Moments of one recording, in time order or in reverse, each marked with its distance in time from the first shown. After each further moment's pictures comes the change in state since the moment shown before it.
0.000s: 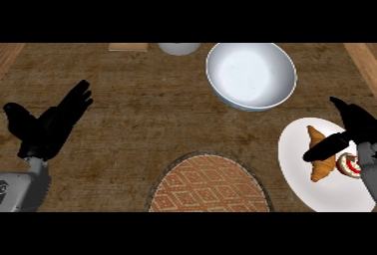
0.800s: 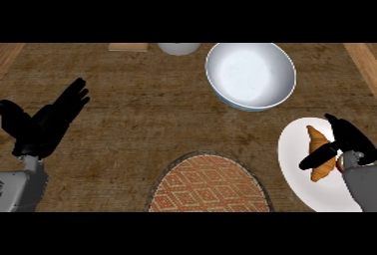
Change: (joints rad) left arm -0.008 -0.038 0.076 -0.009 -0.046 -0.067 0.032; right arm 0.055 0.126 -0.080 0.192 0.149 0.016 -0.122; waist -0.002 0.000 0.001
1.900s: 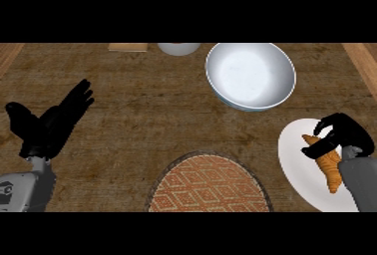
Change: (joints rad) left arm 0.002 -0.085 0.049 -0.018 -0.084 -0.037 0.014; right arm -0.054 0.064 -0.112 0.178 0.201 -0.045 -0.259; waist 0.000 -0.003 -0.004
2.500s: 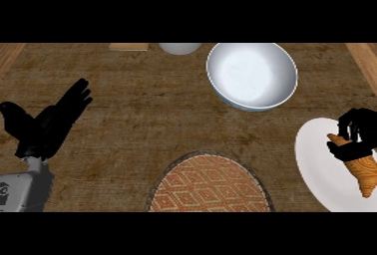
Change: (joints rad) left arm 0.000 -0.004 0.022 -0.015 0.001 -0.022 0.012; right arm 0.040 -0.208 0.030 -0.057 -0.007 0.156 -0.451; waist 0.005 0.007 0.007
